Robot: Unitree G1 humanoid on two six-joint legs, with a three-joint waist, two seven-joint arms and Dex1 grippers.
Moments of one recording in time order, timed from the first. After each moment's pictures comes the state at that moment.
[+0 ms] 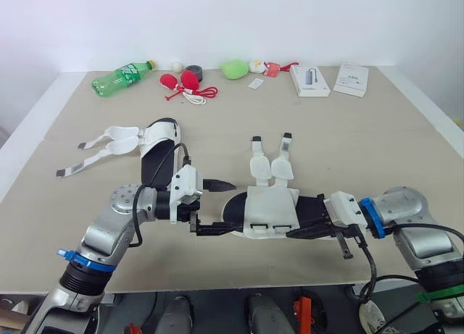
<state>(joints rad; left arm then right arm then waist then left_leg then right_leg) -0.39 0.50 -0.19 -0.21 -0.43 0.31 -1.15 -0.33 -0.85 0.12 0.03 0.37 -0.07 1.53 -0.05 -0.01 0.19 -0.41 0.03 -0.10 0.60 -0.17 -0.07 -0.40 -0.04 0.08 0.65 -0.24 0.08</state>
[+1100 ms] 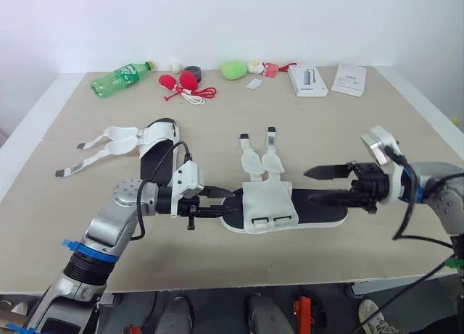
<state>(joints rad) -0.45 0.50 -0.22 -0.11 -0.39 0.30 -1.19 -0.61 -0.92 -0.02 0.09 0.76 0.86 1.28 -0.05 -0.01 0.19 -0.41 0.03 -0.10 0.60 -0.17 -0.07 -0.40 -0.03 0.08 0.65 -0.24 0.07</state>
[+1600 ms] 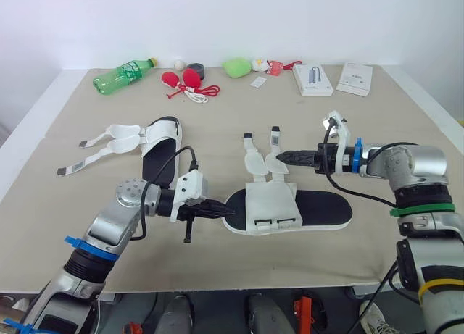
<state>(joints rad) -0.47 0.53 -0.26 -0.07 -0.33 0.24 -1.23 -0.92 -0.70 0.08 0.59 0.48 1.00 0.96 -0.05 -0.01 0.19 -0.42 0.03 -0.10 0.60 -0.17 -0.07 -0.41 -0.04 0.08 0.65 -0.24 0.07</state>
